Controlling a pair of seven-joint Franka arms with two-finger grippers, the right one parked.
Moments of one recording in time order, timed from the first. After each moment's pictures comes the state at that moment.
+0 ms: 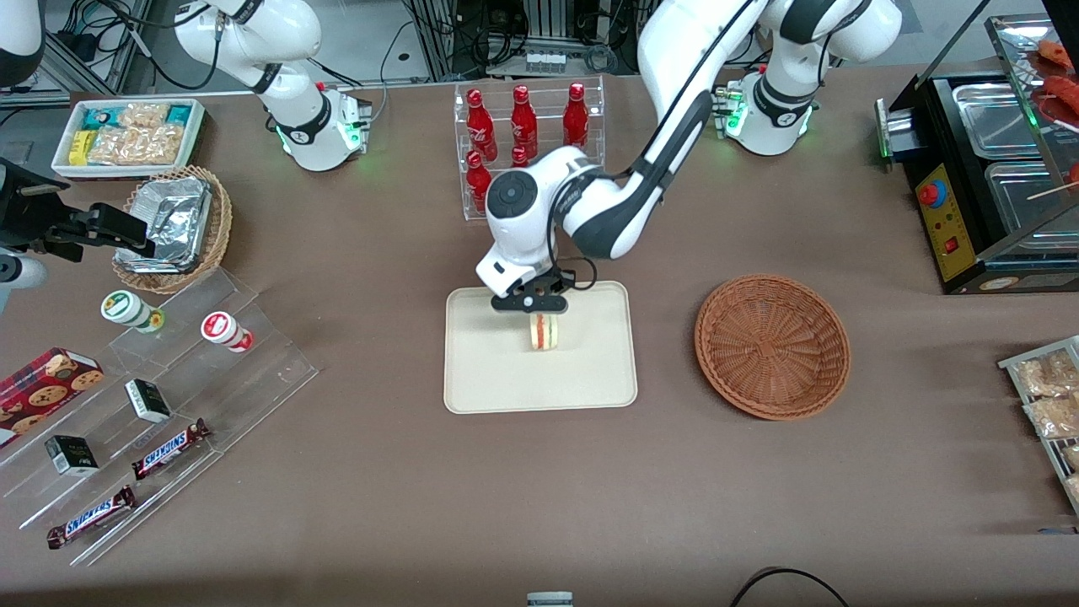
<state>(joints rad) -0.84 0.69 -0.04 -1.50 0.08 2.14 -0.85</state>
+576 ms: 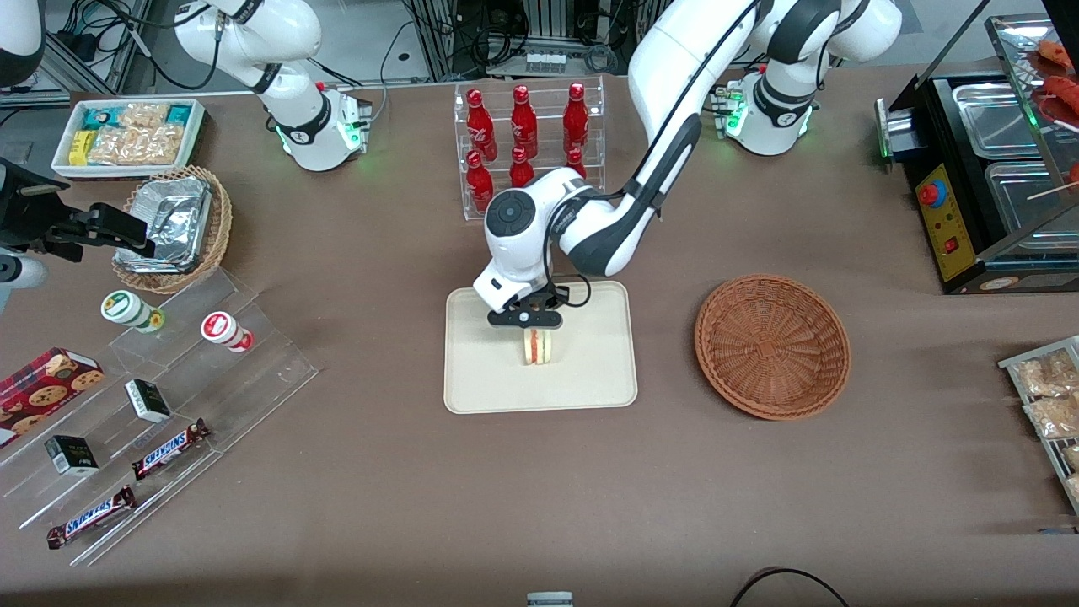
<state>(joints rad) -0.84 0.76 -0.03 -1.44 0.08 2.17 -0.85</state>
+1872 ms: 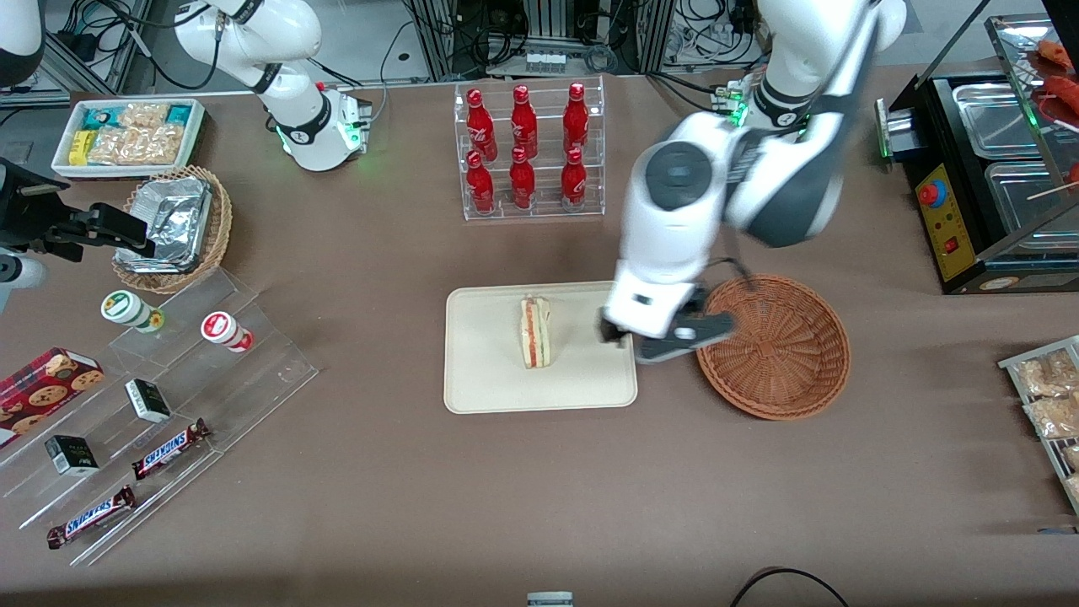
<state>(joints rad) -0.58 0.36 0.05 -1.48 0.09 1.89 -0.90</state>
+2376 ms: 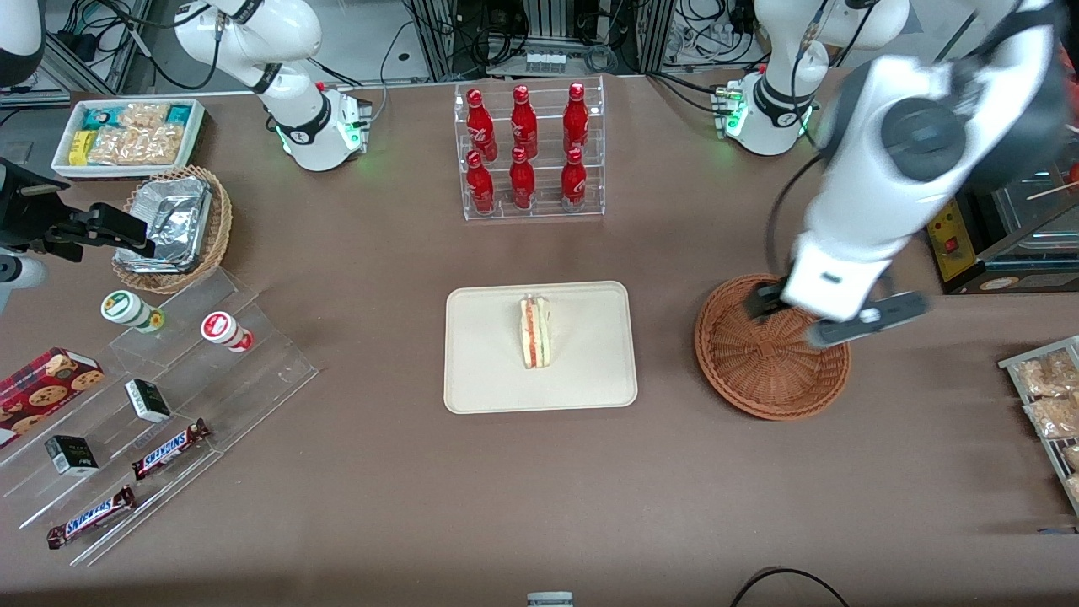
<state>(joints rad) -0.34 0.12 0.05 -1.60 0.08 1.71 -0.52</state>
